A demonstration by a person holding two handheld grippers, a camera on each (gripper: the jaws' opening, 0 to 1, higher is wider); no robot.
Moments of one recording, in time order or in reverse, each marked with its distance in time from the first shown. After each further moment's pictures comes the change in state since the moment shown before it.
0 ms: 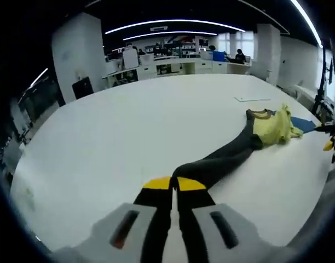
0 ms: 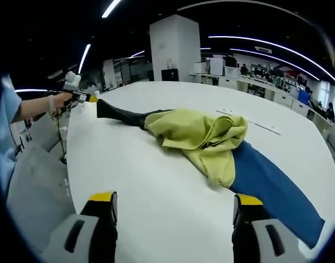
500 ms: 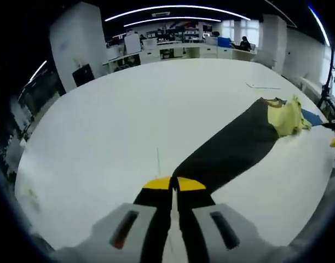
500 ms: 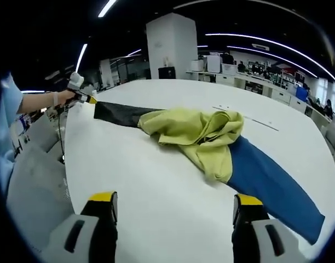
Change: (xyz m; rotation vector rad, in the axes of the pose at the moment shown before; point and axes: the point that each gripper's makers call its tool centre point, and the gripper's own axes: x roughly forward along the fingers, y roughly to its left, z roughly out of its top) left arm 0.026 0.038 -0.020 0.017 0.149 0.007; right arm 0.000 -0.004 -0.005 0.023 0.012 -0.012
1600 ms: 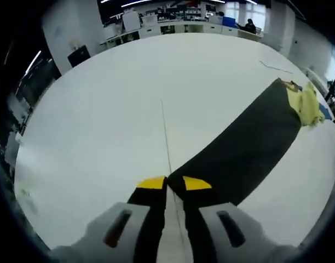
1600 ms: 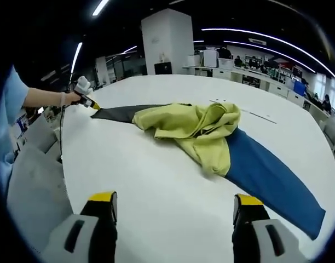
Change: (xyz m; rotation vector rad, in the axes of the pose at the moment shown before) left arm 0.053 0.014 -0.030 -0.016 0.136 0.001; right arm 0.004 -0.006 -0.007 0.023 0.035 -0.015
